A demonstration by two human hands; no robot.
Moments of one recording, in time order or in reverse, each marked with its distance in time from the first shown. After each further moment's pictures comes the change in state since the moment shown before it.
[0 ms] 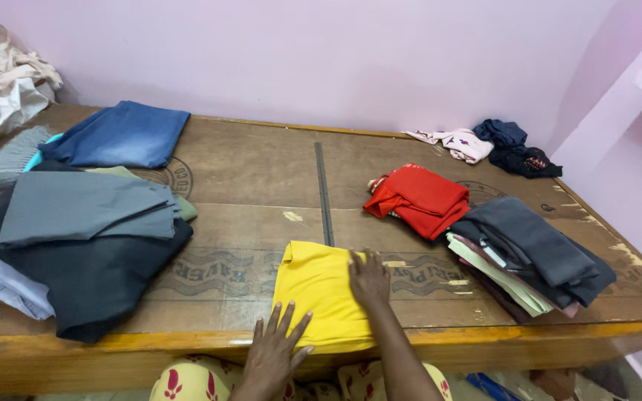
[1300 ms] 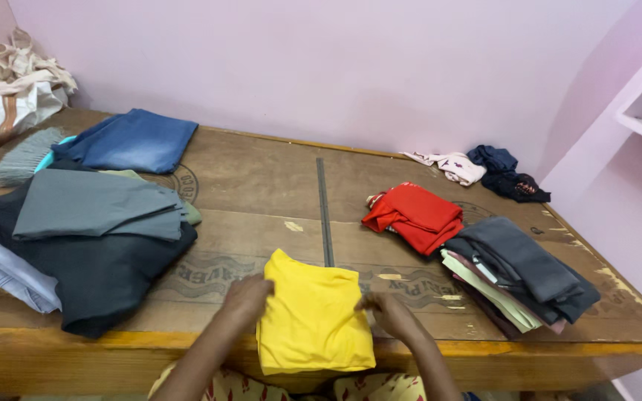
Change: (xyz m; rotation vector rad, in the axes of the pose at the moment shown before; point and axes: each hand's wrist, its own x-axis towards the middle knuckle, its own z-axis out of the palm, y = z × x) left_hand 0.078 -0.081 -0.049 -0.051 0.027 -0.115; right_hand -0.076 0.029 -0.089 0.408 -0.266 -0.400
